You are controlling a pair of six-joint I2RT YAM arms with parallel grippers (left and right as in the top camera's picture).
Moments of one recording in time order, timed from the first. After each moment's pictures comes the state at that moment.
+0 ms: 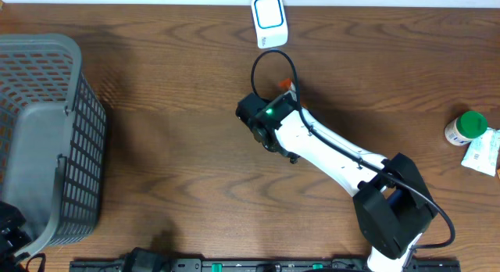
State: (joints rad) left arm -0.27 0.34 1.17 -0.31 -0.82 -0.38; right arm 0.75 1.91 1.44 -1.23 0.76 0.39
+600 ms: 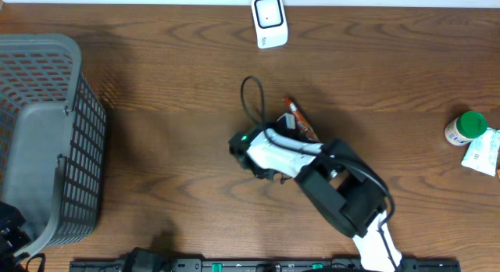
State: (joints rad) left arm -0.27 0.34 1.17 -0.31 -0.82 -0.38; right arm 0.86 2.17 1.33 -1.21 0.94 0.72
